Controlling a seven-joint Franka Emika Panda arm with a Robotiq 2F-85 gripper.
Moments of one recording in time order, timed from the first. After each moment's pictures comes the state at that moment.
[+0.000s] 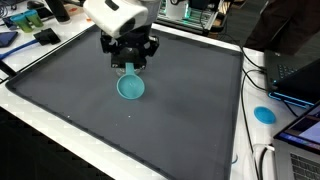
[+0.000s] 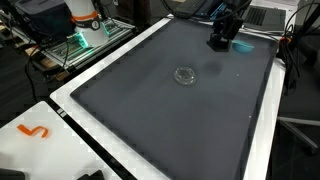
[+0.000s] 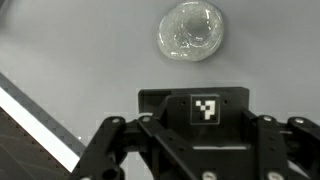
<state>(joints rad) 0.19 0.62 0.08 -1.43 -0.40 1.84 -0.21</state>
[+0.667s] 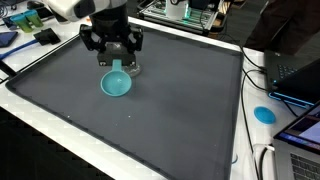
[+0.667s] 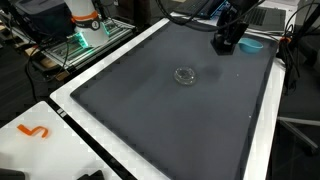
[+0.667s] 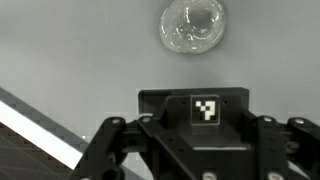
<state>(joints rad) 0.10 0.63 0.08 -1.36 -0.25 1.84 -0.33</state>
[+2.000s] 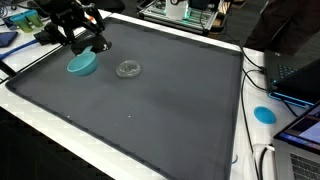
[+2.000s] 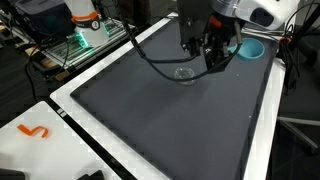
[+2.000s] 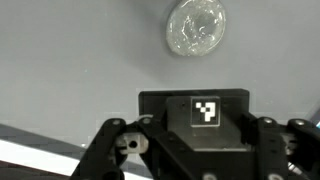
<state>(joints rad) -0.20 0.62 0.11 -1.37 0.19 1.84 -0.82</state>
